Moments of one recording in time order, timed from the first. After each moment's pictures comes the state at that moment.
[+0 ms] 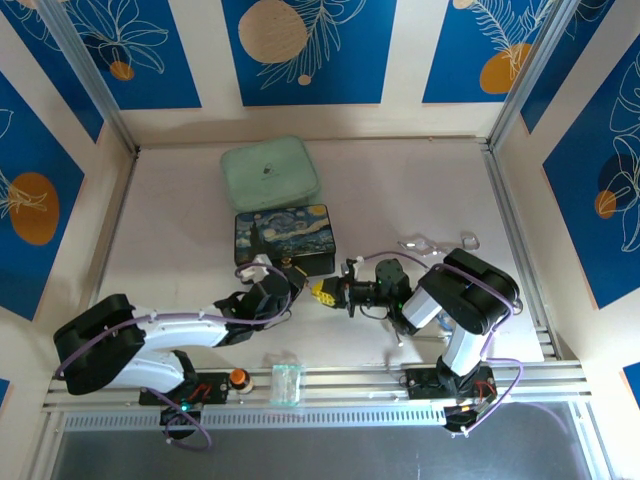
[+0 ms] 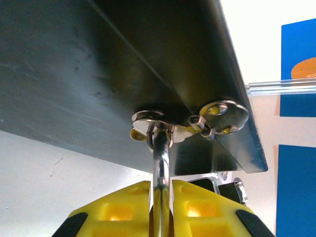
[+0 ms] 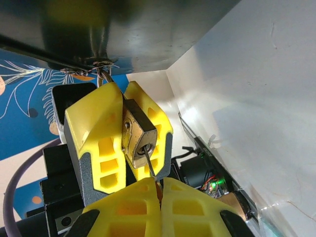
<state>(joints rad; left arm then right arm) -1.03 1.33 0.43 0.39 -0.40 -1.57 0.69 1.74 0.28 1.27 -0.71 1.76</state>
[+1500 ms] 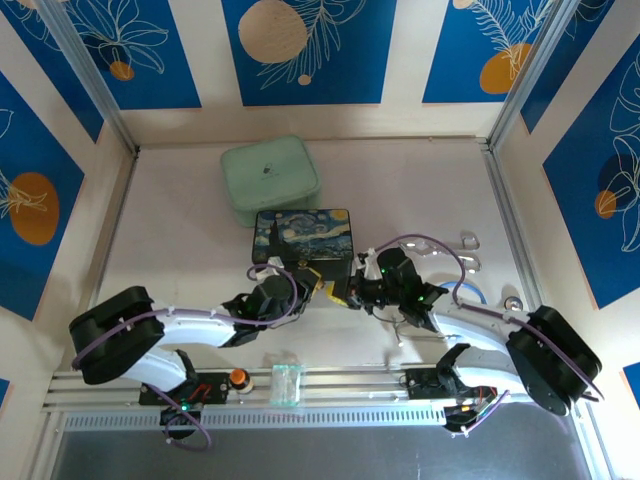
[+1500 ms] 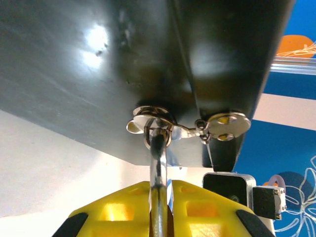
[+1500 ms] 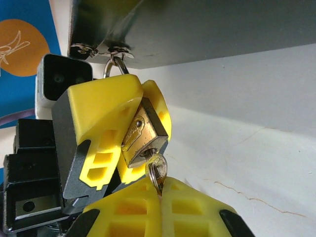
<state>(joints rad) -1.04 1.42 0.42 0.60 -0.25 -1.70 0.70 1.19 0.38 0.26 -0.56 1.26</state>
